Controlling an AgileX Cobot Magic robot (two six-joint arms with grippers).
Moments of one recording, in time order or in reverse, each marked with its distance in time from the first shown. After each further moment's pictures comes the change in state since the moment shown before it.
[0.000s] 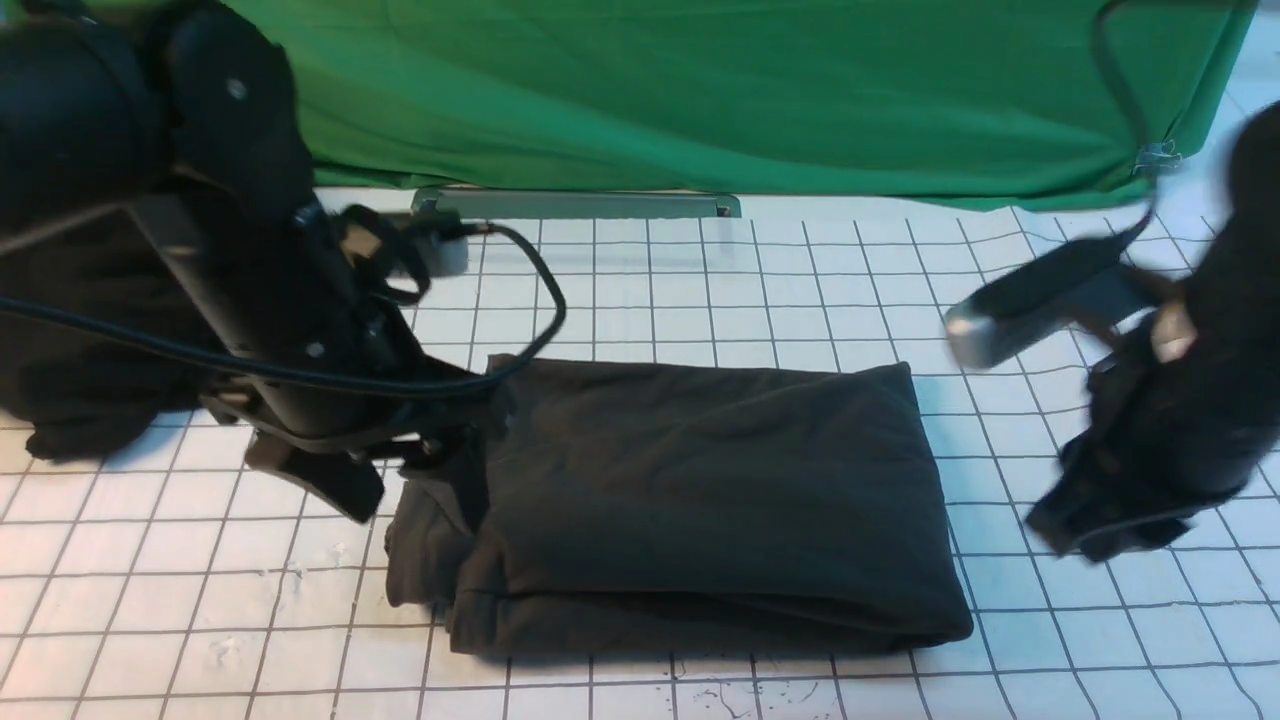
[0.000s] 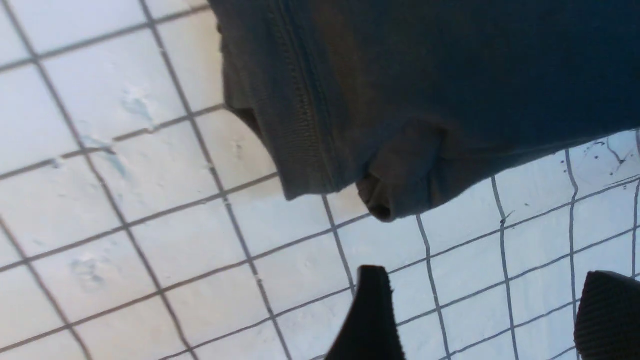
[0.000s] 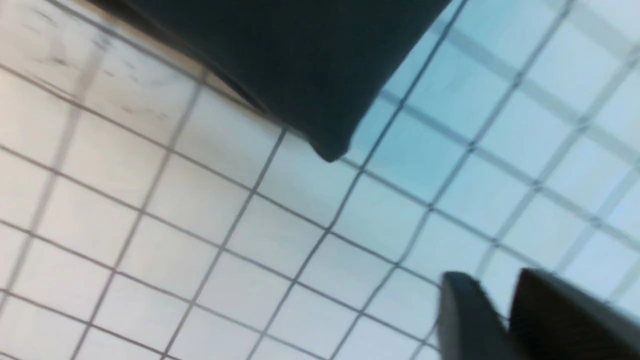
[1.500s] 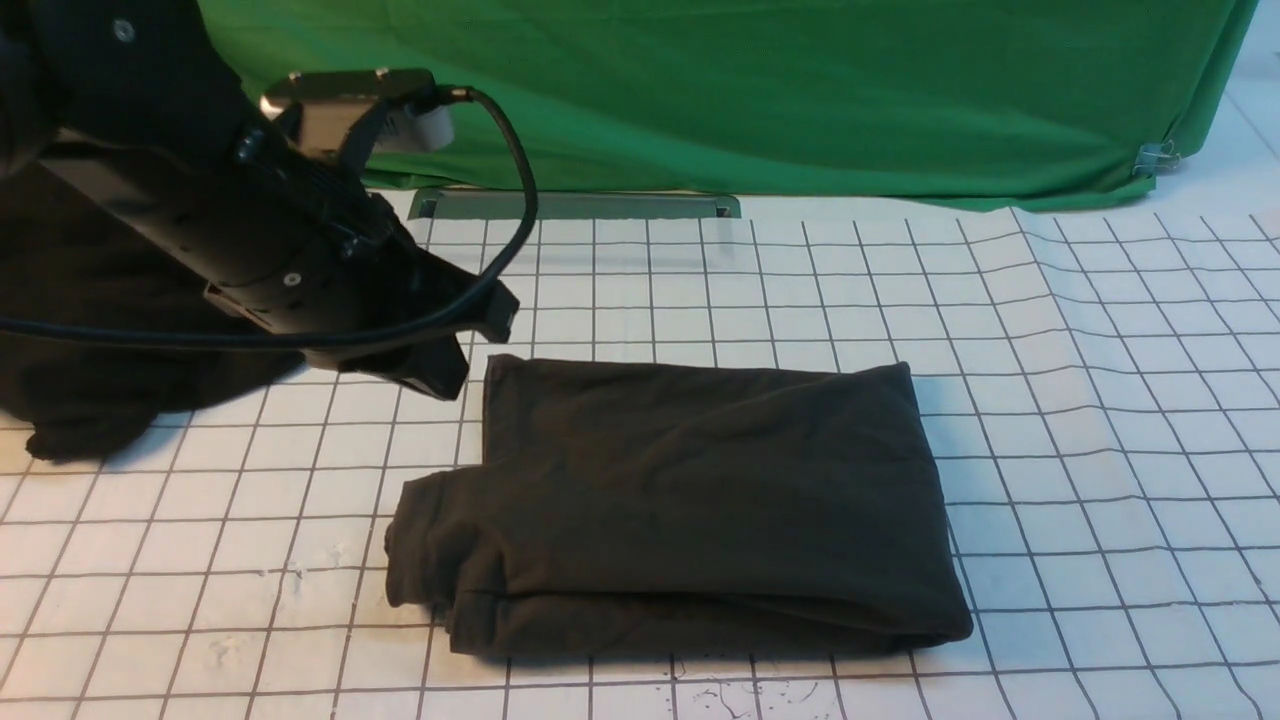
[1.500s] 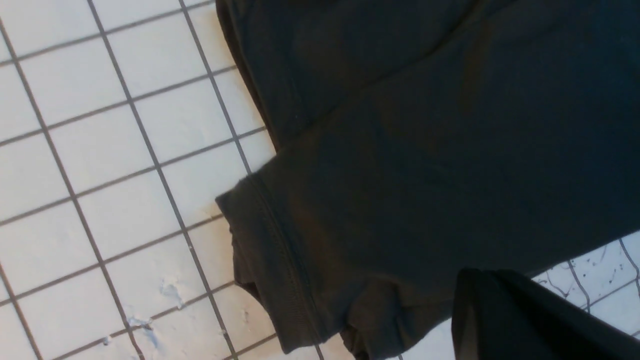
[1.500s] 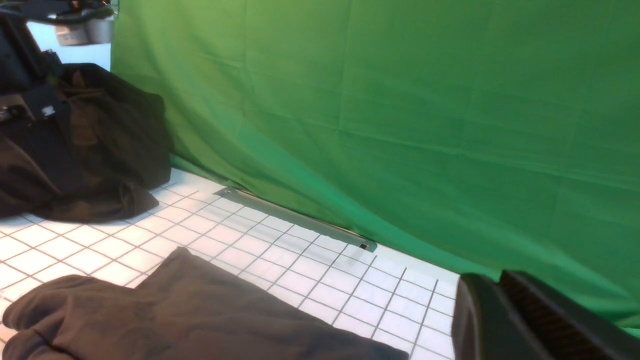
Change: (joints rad) right arm 0.000 -1.084 0.800 -0.001 -1.076 0.000; left arm 0.000 -0.076 0.003 -0.009 -0.242 0.074
